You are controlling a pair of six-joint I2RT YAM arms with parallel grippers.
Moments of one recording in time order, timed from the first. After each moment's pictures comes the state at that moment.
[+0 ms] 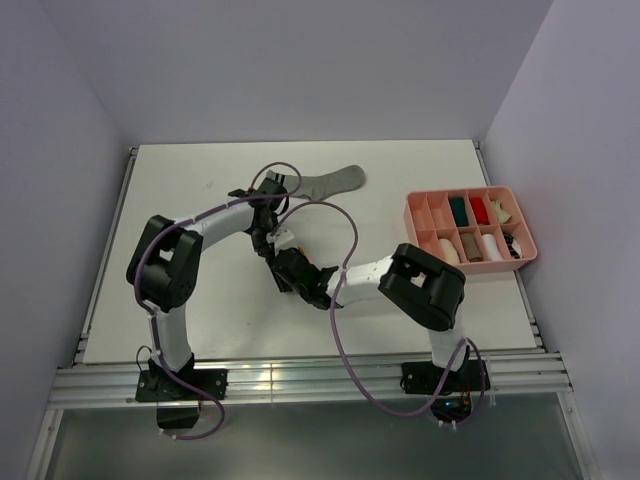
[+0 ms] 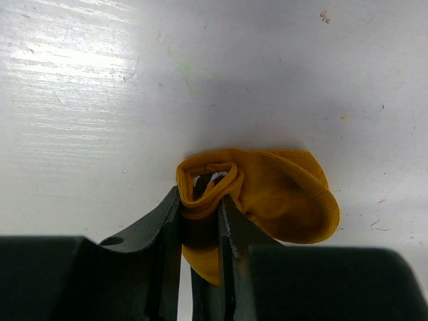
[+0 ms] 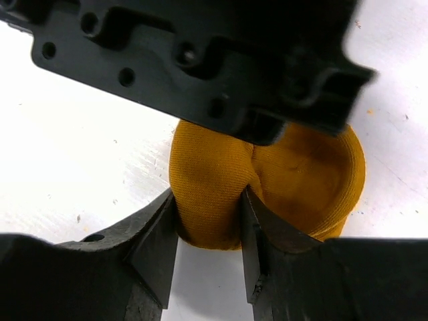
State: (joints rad) left arm -0.52 1.94 1.35 -0.71 -0.03 -0.73; right arm 1.05 1.94 1.00 0.27 0.40 0.31
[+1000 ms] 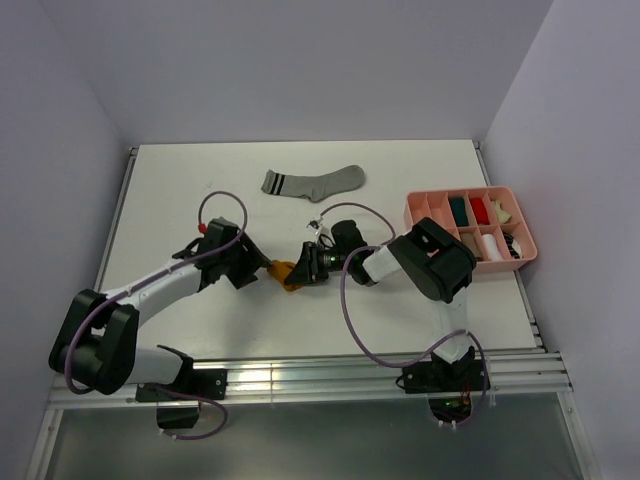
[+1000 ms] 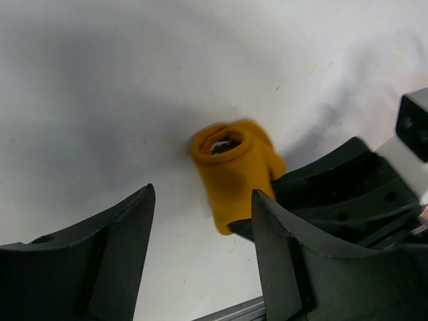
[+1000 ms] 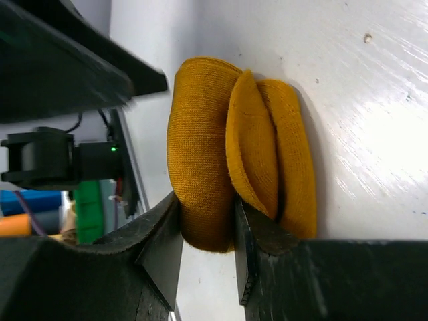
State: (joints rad) left arm -0.41 1.35 0.69 -0.23 0.10 -1.05; right arm 0.65 2.00 0.80 0.67 -0.74 0.77
